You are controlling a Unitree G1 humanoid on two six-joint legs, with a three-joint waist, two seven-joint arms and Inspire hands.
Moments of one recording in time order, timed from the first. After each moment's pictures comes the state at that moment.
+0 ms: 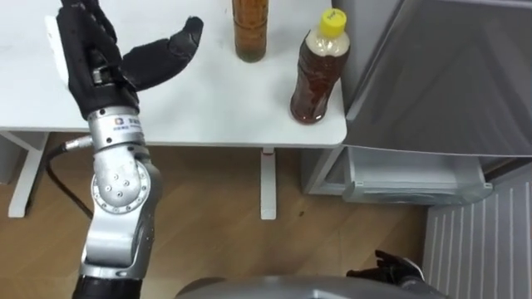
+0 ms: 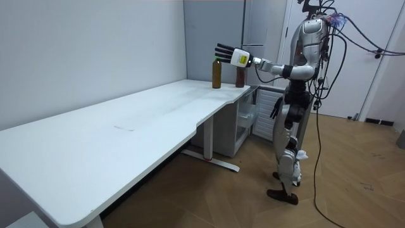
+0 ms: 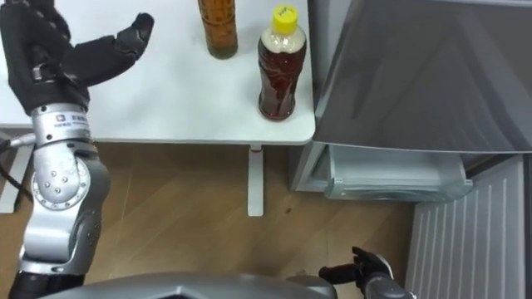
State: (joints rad) left arm 0.15 0.16 -0.13 -0.31 -0.13 -0.19 0.34; right arm 0.02 -0.21 0.07 1.33 0.09 -0.10 0.07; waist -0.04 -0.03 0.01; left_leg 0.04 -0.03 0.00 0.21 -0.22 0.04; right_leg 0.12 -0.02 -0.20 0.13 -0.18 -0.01
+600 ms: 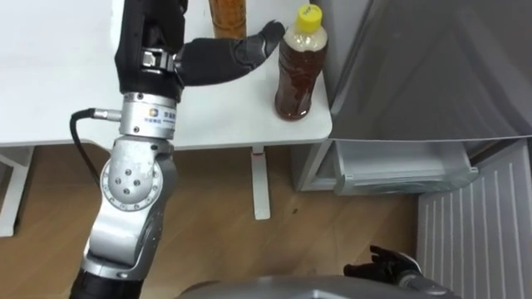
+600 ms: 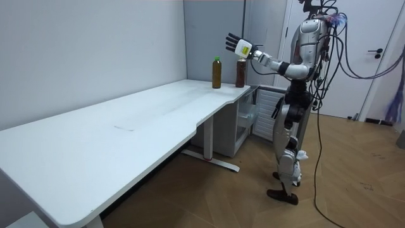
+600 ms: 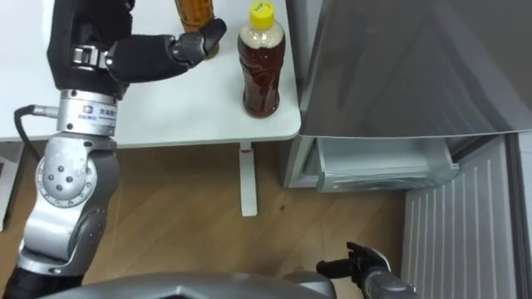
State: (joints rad) left arm 0.11 0.21 -0.22 -0.41 -0.13 -0.18 0.14; right arm -0.01 -0.22 0.08 1.36 0.08 -0.10 0.10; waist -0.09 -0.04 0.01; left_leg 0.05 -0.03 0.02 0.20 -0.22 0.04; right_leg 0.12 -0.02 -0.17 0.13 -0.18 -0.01
